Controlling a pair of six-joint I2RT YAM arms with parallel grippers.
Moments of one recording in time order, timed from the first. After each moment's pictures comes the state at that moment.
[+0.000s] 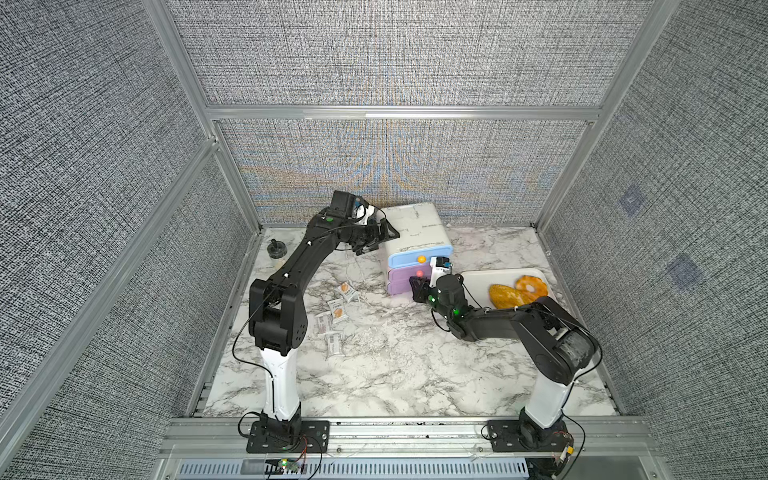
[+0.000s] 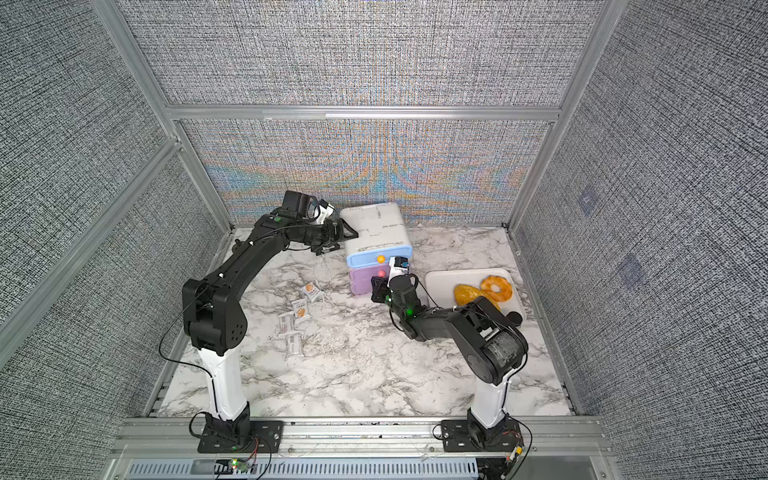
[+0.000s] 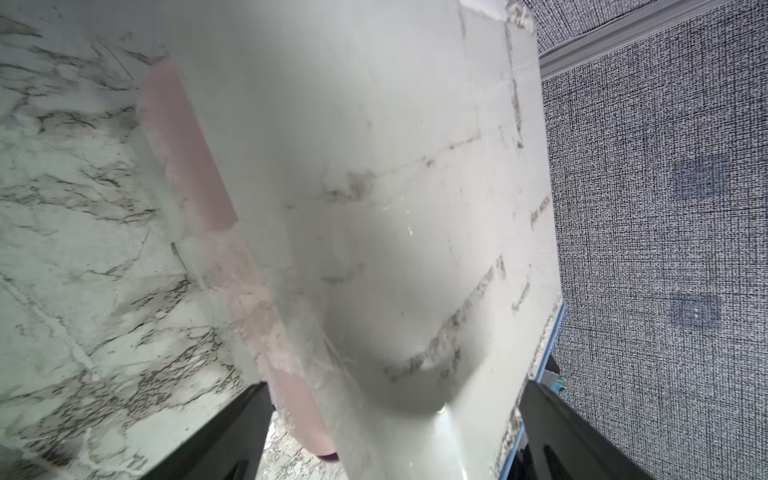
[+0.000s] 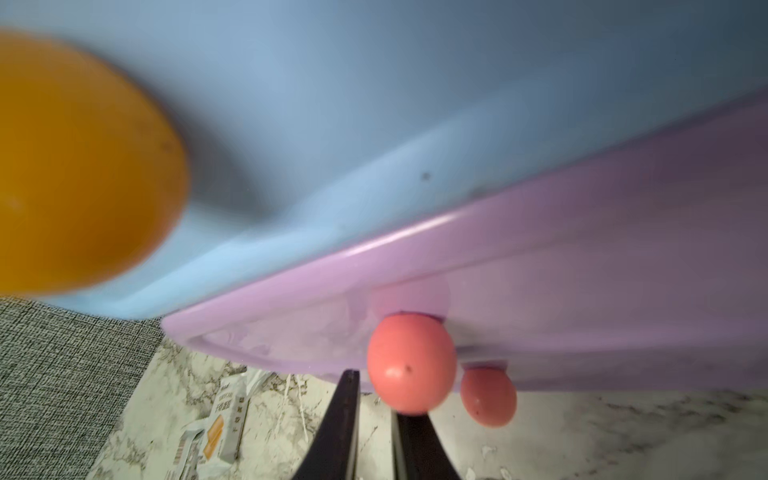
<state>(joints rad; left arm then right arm) -0.34 2.03 1.90 -0.70 0.69 -0.52 0.60 1.84 0.82 0.72 0.06 0.68</state>
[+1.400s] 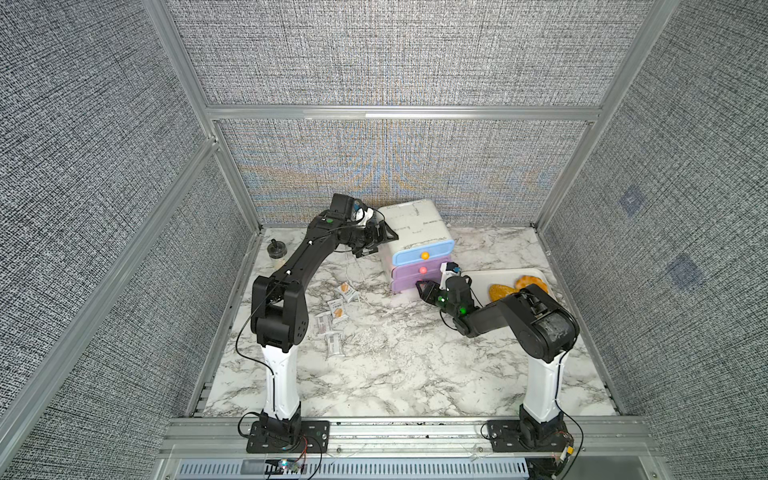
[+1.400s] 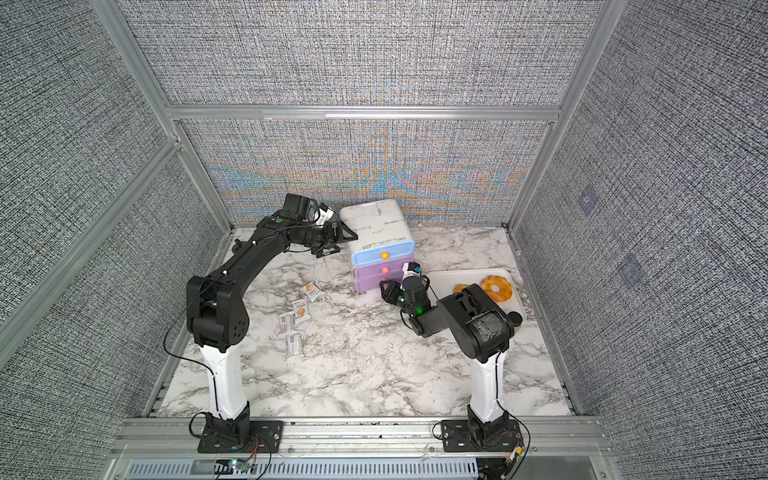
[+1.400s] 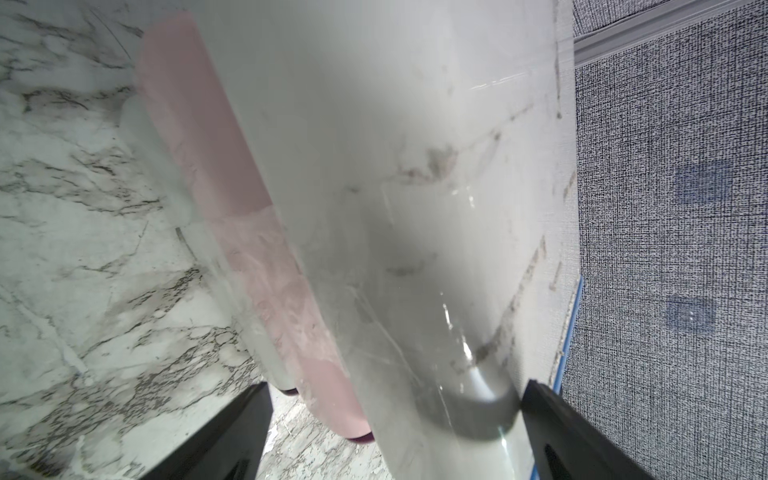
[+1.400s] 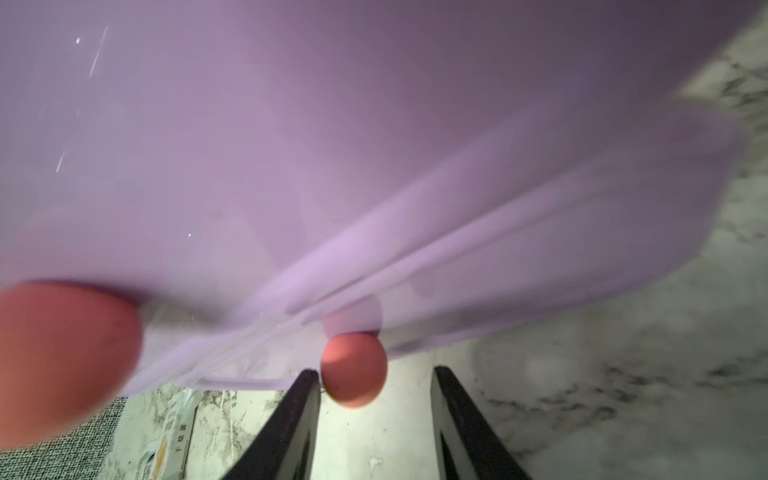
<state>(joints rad) -0.32 2.07 1.89 -0.69 0.72 -0.53 0.46 2.00 0.79 0.81 -0.10 0.78</state>
